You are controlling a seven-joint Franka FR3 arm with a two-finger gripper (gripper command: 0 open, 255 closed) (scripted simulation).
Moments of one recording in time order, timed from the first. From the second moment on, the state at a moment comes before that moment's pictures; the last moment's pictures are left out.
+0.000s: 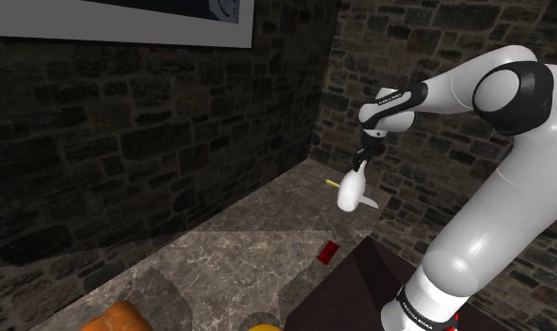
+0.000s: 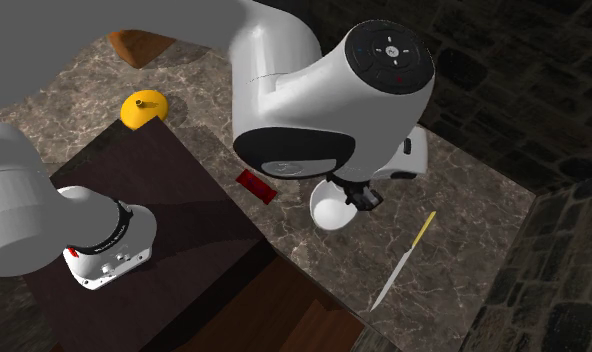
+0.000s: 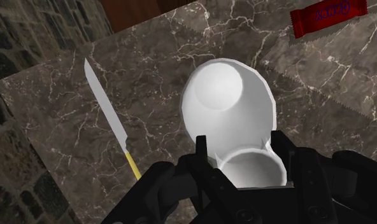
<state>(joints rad) -0.14 -0.07 -0.54 -2.26 -0.02 2.24 -0.56</state>
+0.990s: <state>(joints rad) -0.14 -0.15 -0.52 -2.13 -0.06 2.04 -0.53</state>
